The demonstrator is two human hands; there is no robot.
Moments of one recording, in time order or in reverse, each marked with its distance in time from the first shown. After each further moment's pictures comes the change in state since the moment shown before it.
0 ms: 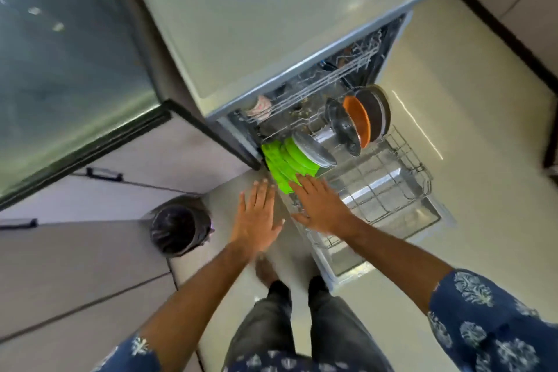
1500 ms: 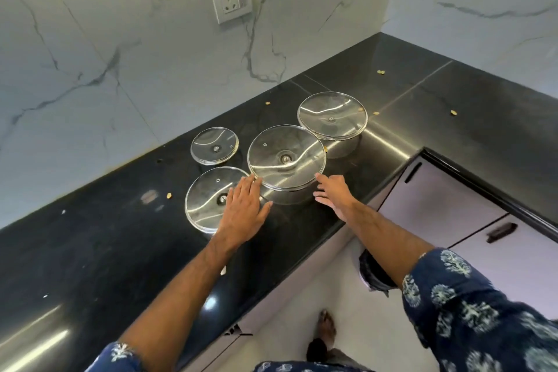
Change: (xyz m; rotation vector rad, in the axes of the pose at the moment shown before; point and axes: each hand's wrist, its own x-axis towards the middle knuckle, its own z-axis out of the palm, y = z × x) left_hand -0.684 -0.373 0.134 -0.570 0.651 -1.265; right_hand 0.026 -0.817 0.123 0.861 -0.550 -0.092
